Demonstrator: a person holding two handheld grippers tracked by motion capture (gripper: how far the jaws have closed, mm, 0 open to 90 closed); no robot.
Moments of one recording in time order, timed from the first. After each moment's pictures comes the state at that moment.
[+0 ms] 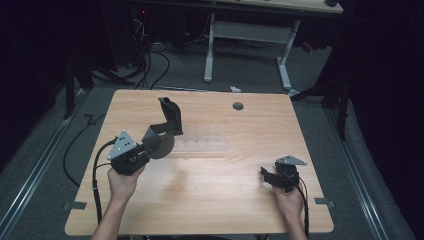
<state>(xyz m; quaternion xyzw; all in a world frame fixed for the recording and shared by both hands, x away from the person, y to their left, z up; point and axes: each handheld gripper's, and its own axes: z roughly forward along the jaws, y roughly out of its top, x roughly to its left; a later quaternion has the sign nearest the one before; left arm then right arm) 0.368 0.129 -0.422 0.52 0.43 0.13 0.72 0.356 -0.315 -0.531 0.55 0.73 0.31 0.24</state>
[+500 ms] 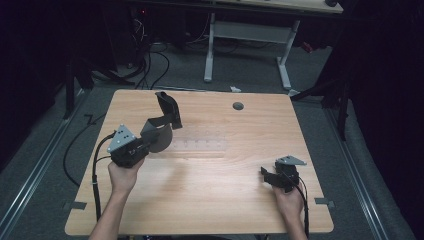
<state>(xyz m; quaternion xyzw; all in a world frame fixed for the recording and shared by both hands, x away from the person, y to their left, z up) 0.390 0.132 -0.423 0.51 0.44 0.15 0.73 0.356 -0.314 -0.531 0.55 0.73 0.31 0.25</state>
